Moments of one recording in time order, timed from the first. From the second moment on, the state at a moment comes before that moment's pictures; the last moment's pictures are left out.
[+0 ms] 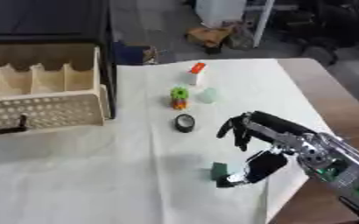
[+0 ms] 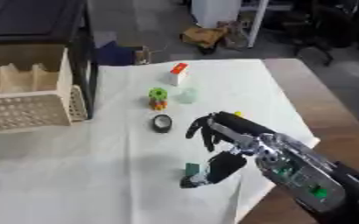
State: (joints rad) left arm -0.33 0.31 -0.03 -1.99 0.01 0.01 0.18; right arm -0.34 -0.73 0.42 -1.95 0.38 0.40 0.33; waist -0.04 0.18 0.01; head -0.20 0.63
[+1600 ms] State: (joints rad) left arm -0.33 0.29 -0.03 -1.99 0.02 0.02 0.16; right arm -0.30 -0.66 0.41 -1.80 0.42 0.33 0.32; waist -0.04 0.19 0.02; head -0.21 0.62
